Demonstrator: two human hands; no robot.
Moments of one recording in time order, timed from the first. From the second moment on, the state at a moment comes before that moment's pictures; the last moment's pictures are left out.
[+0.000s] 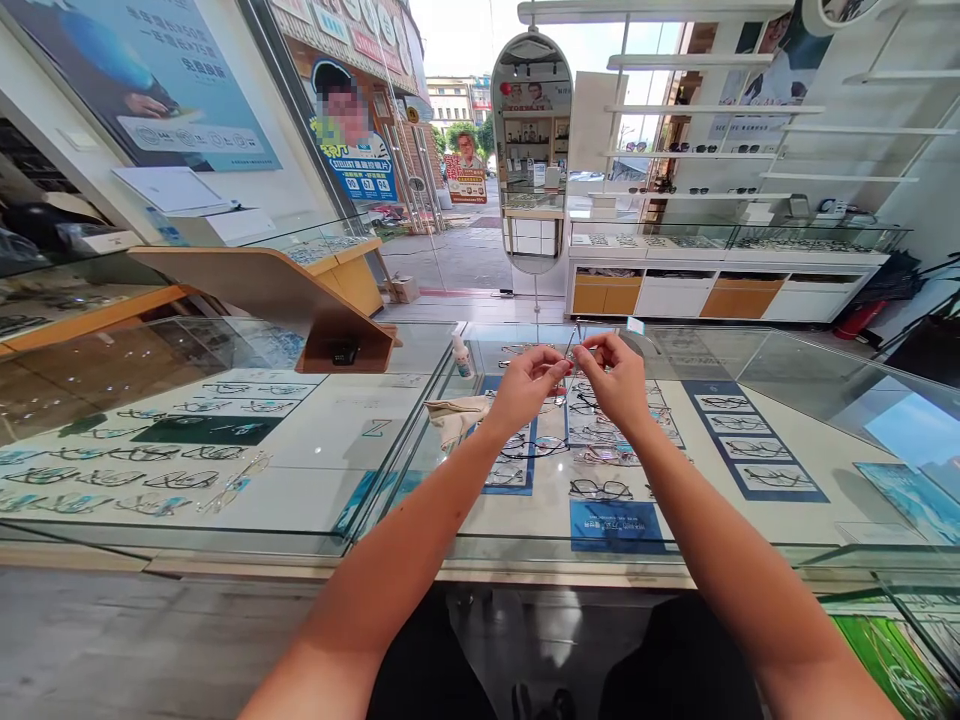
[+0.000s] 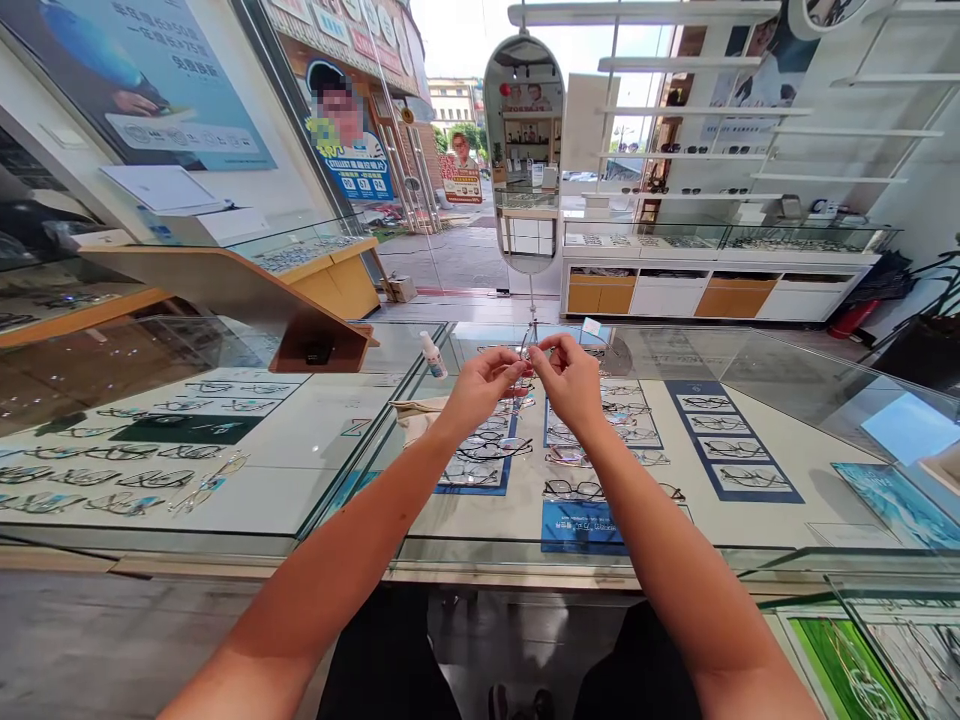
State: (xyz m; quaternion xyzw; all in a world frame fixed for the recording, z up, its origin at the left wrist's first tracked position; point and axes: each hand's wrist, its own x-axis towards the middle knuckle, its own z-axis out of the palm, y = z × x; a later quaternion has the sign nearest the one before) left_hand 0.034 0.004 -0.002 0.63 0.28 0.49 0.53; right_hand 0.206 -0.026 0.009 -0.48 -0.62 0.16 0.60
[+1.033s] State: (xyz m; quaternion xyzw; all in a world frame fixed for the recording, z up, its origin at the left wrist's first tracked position) left_hand 0.021 0.022 0.003 0.55 0.32 0.65 0.41; right_hand 0.219 -0.030 0.019 -0.55 -0.65 0.09 0.51
